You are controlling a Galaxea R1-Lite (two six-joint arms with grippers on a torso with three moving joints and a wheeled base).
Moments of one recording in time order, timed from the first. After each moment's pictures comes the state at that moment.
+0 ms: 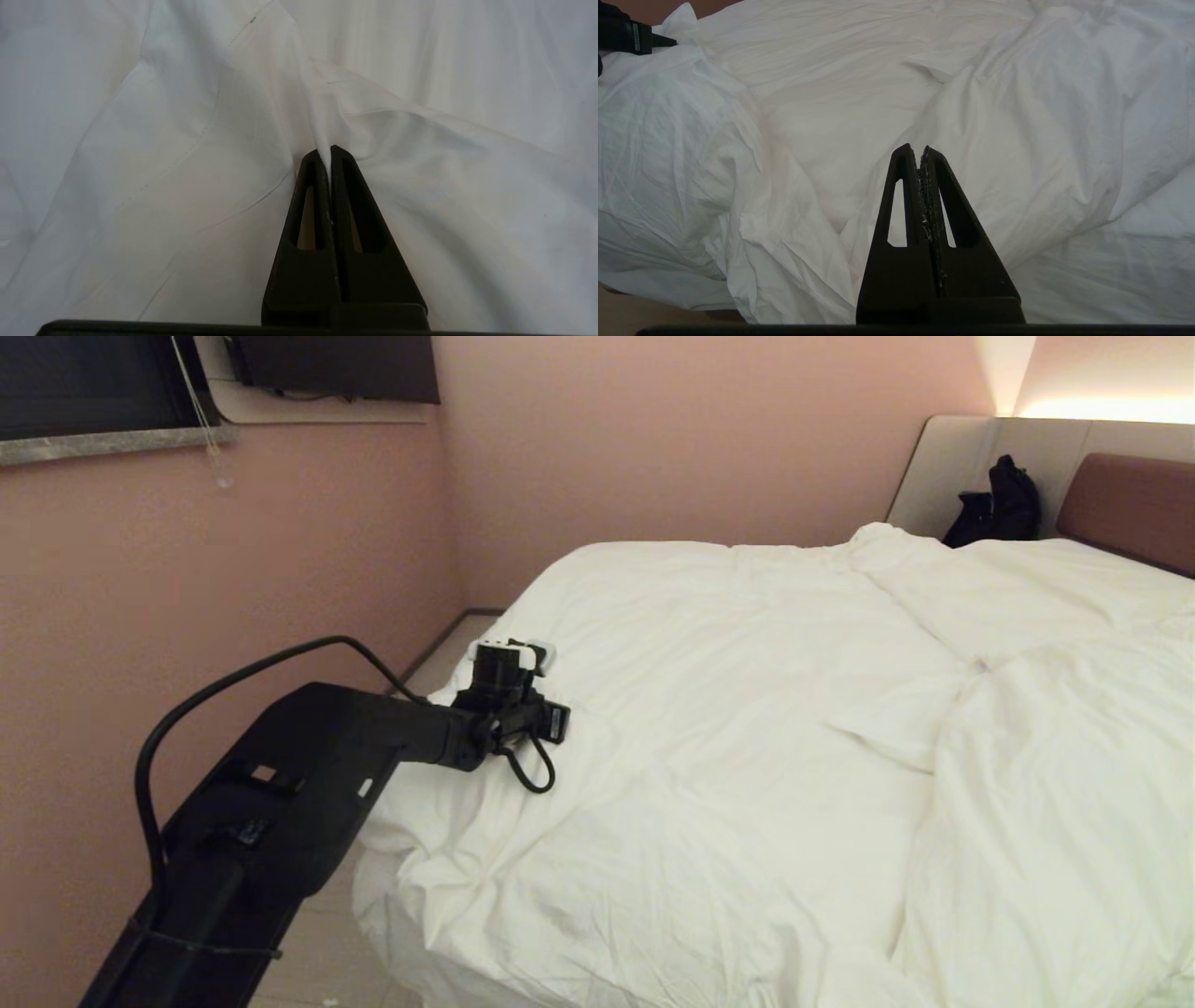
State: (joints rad) left arm -0.35 2.59 -1.90 -0.30 -0.04 0.09; right arm 0.00 0.00 0.00 -0.04 0.00 0.00
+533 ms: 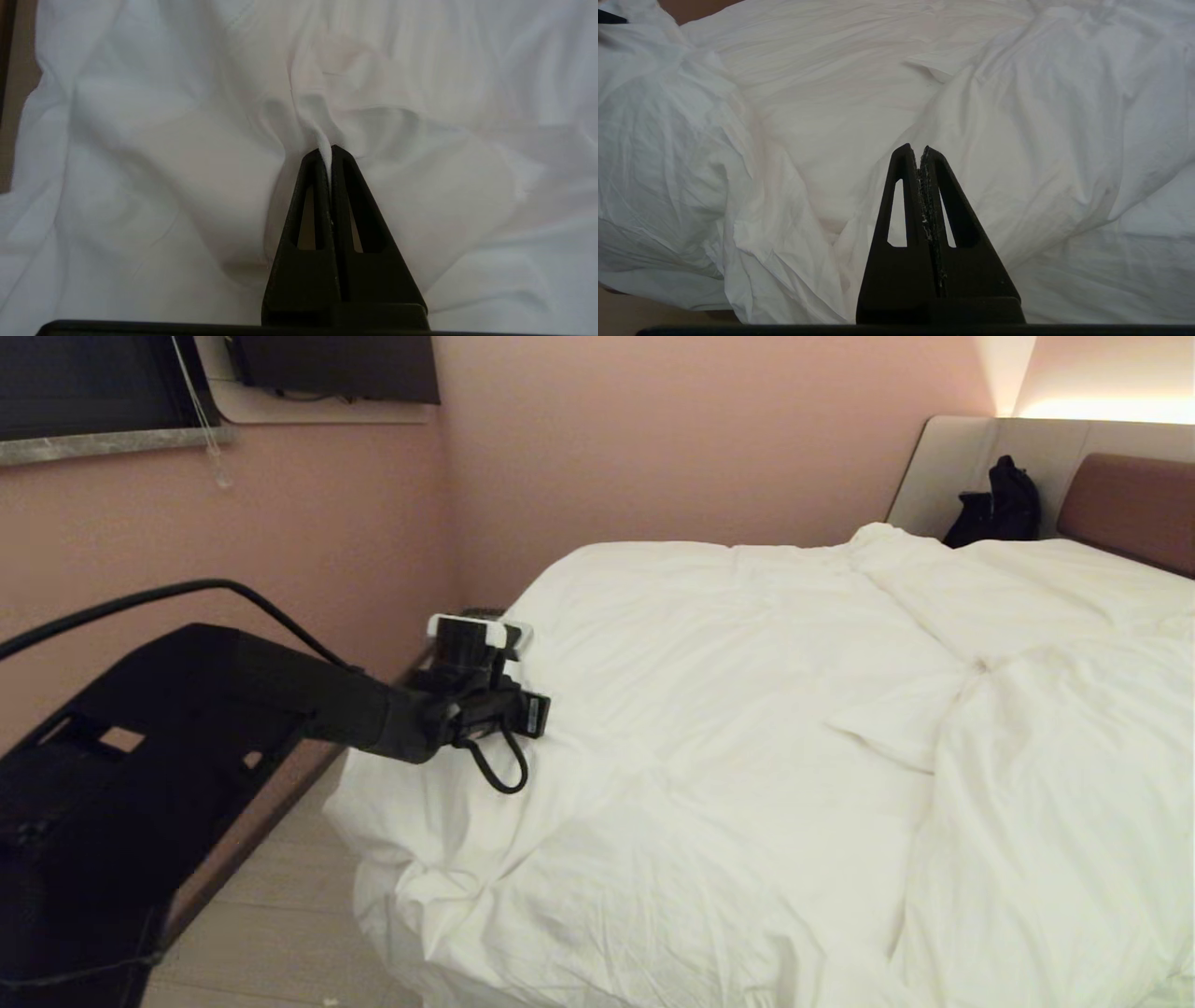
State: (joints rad) left arm -0.35 2.28 -1.53 -0.33 -0.05 0.07; right arm 0.00 0.00 0.00 -0.04 0.00 0.00
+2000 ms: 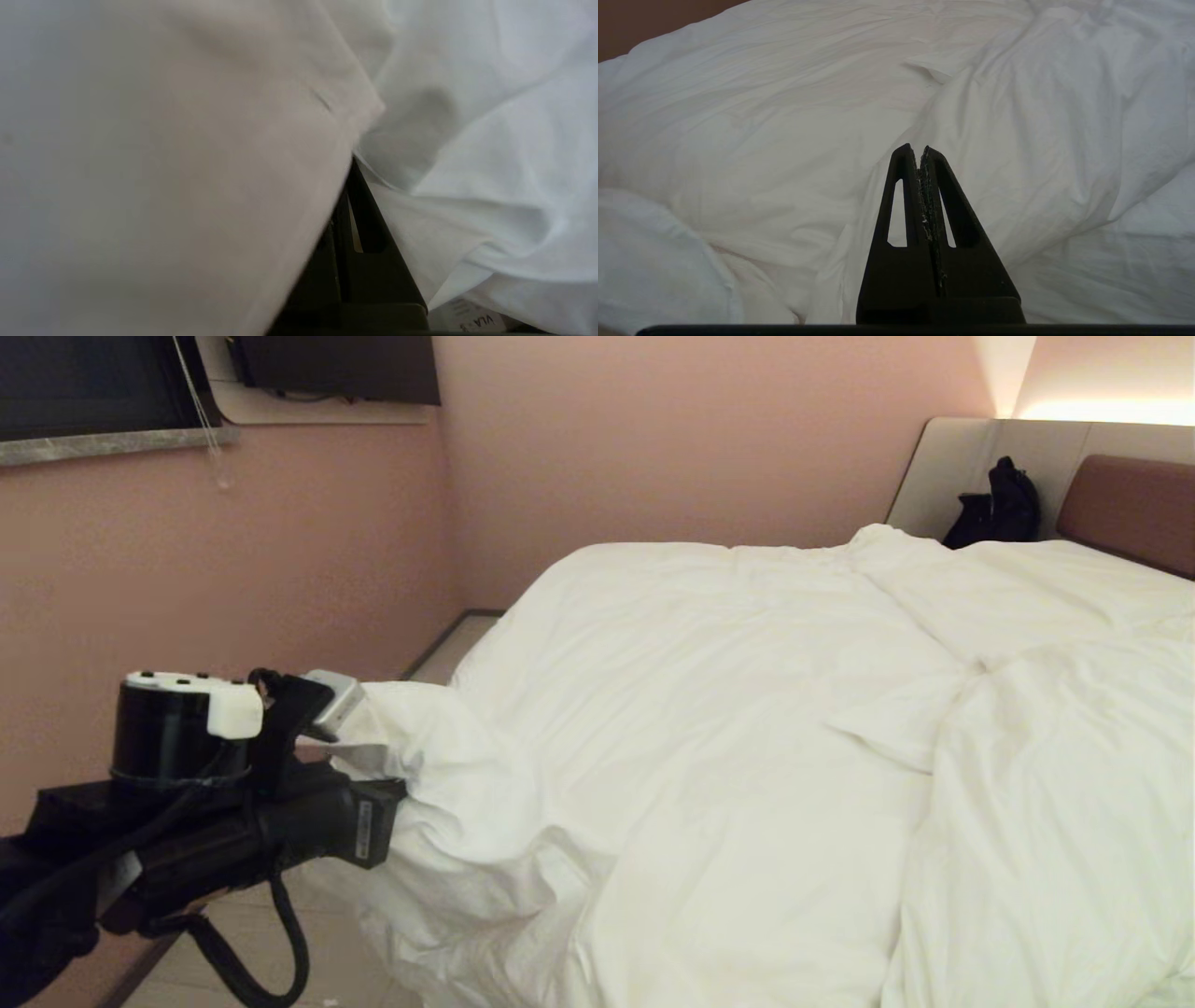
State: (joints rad) left arm -0.31 1.50 -0.61 -0.42 -0.04 0.05; right arm 0.00 0.00 0.00 -0.04 0.00 0.01
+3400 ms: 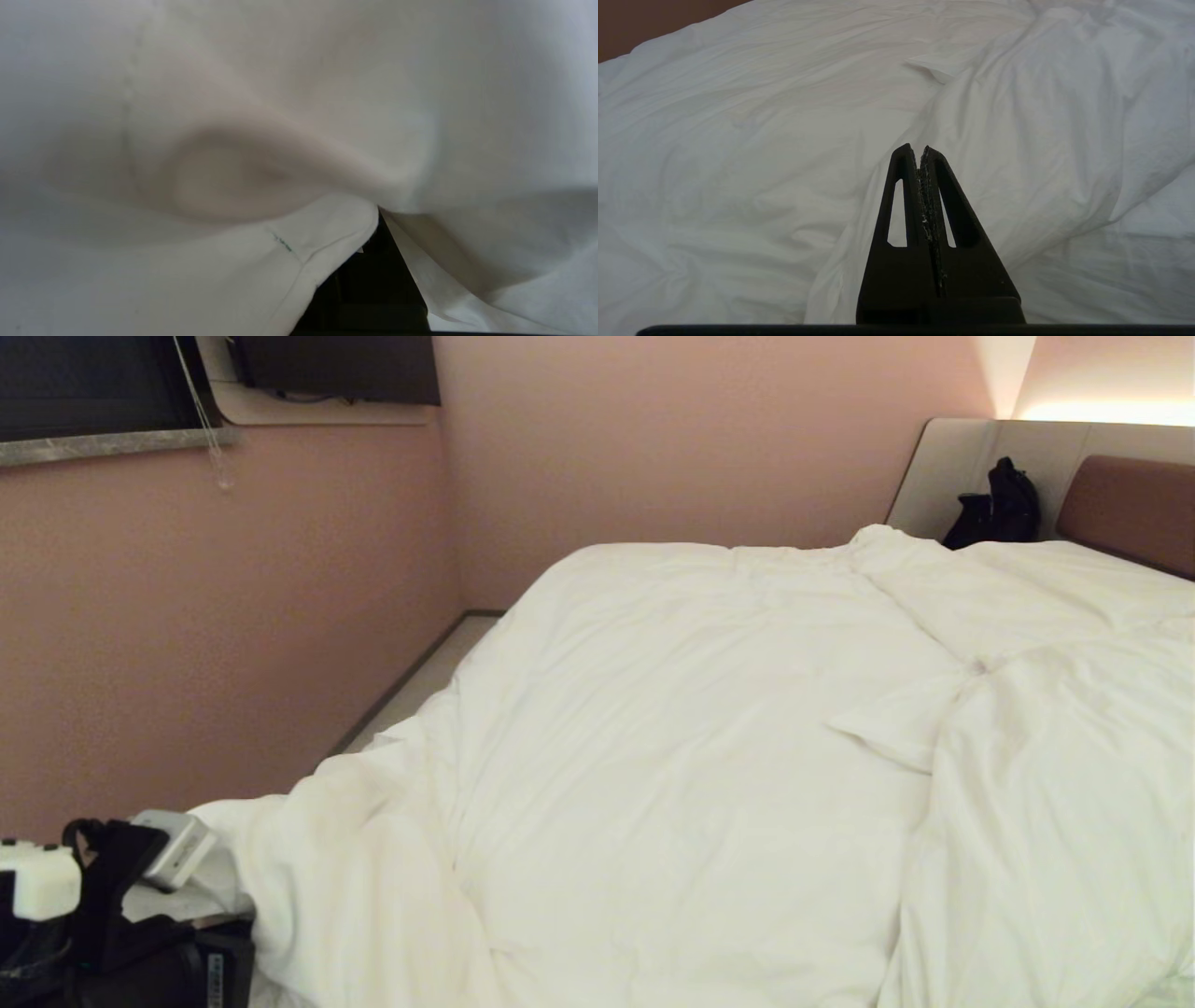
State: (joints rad) left arm -0.08 1.25 -0.22 -0.42 -0.04 0.03; right arm 0.00 0.00 0.00 -0.04 0.00 0.01
